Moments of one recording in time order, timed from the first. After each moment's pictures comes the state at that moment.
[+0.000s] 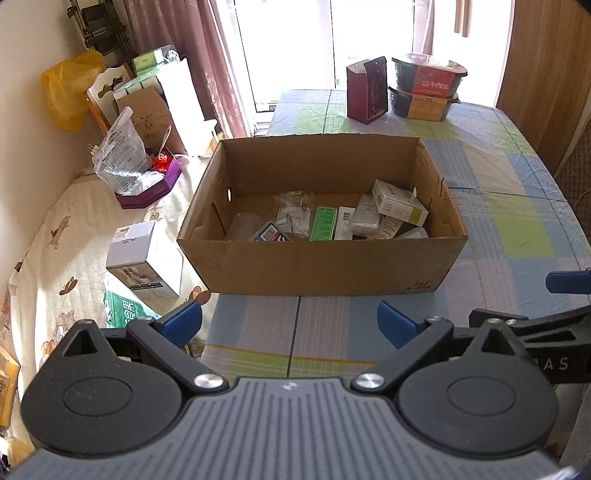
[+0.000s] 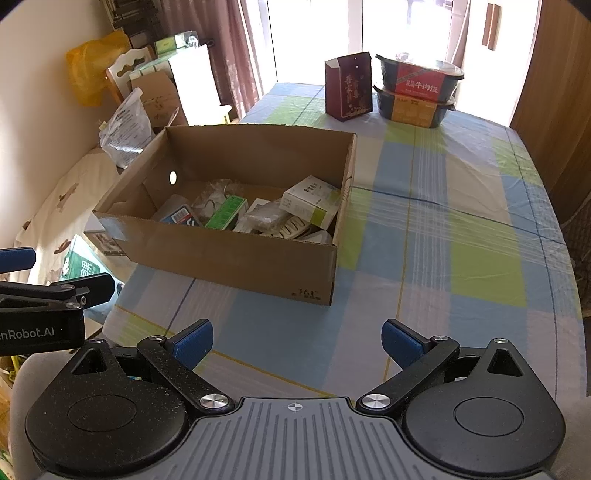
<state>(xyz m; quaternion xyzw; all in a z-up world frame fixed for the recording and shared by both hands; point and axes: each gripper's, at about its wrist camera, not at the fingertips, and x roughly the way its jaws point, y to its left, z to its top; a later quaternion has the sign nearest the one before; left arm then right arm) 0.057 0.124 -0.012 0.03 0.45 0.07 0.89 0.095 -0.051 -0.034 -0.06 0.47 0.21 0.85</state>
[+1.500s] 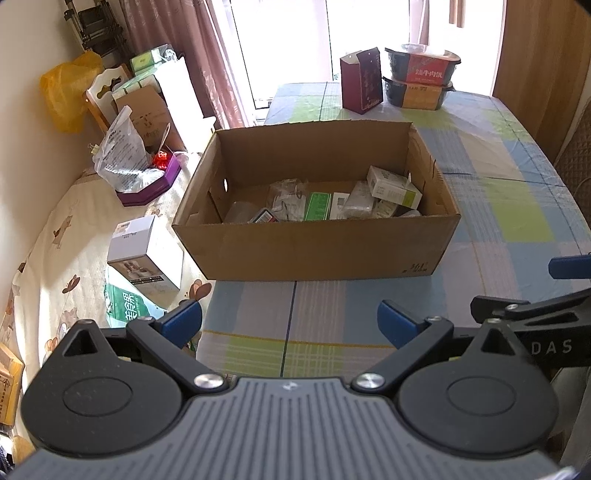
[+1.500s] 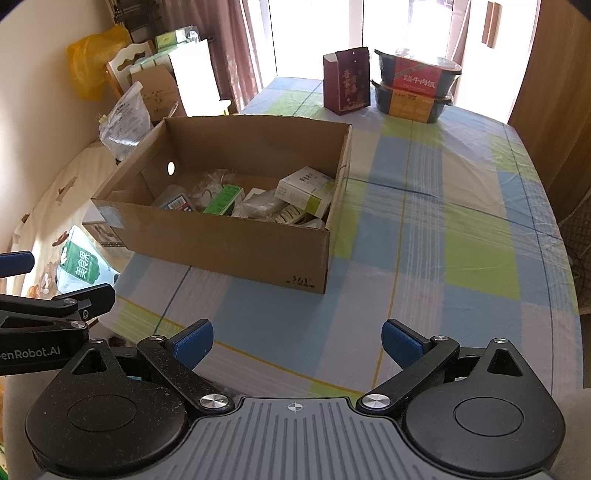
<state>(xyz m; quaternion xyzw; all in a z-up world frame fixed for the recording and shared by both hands) 0.045 0.111 -0.023 0.04 0.45 0.07 0.89 0.088 -0.058 -0.039 -0.07 0.48 0.20 0.85</state>
